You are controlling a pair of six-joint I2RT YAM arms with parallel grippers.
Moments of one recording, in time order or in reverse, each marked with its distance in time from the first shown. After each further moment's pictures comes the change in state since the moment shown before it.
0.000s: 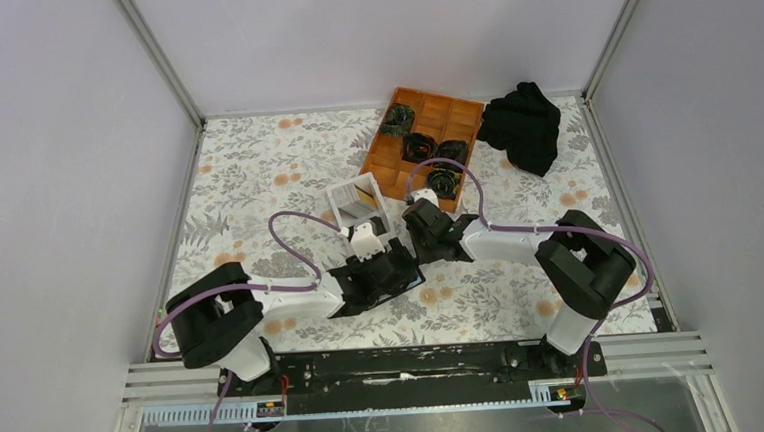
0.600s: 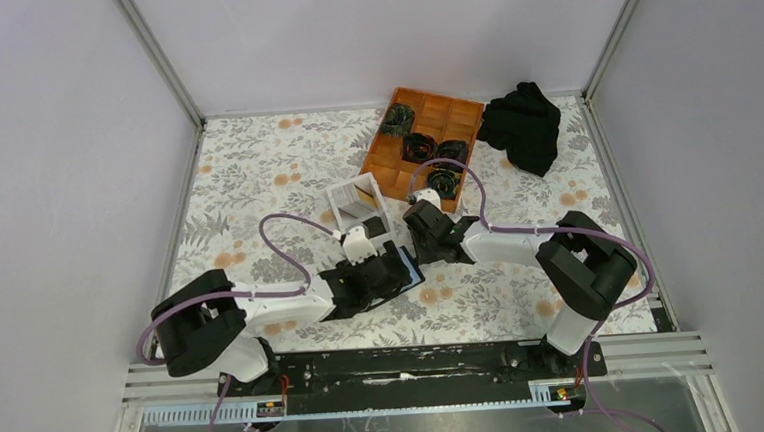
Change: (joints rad) left arm -0.004 -0.079 -0.021 -0.096 -0.008 -0.009; right arm 0.003 -0.002 -0.023 0.034 0.016 0.044
